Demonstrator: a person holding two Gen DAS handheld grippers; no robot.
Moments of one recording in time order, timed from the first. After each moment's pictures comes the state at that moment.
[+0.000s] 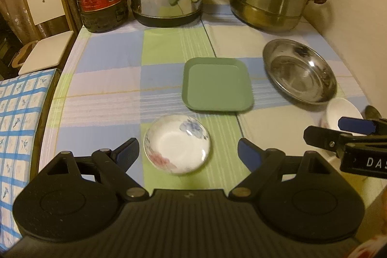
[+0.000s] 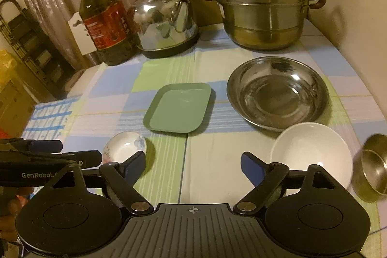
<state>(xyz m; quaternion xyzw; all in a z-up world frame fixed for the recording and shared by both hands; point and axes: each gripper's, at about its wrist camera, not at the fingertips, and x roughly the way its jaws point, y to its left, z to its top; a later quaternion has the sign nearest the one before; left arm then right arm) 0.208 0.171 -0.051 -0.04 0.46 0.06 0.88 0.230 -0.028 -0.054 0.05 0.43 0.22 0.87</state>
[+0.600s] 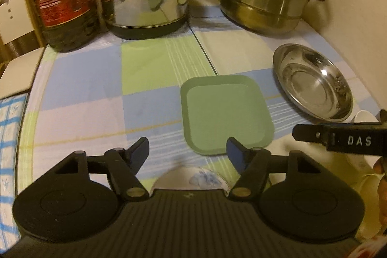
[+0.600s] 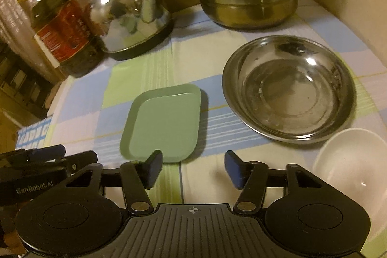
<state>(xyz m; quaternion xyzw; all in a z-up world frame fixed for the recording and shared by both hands) 0.299 0.214 -0.100 -0.02 0.45 -0.01 0.89 0.317 0.002 -0.106 0.11 0.48 0.16 0.86</state>
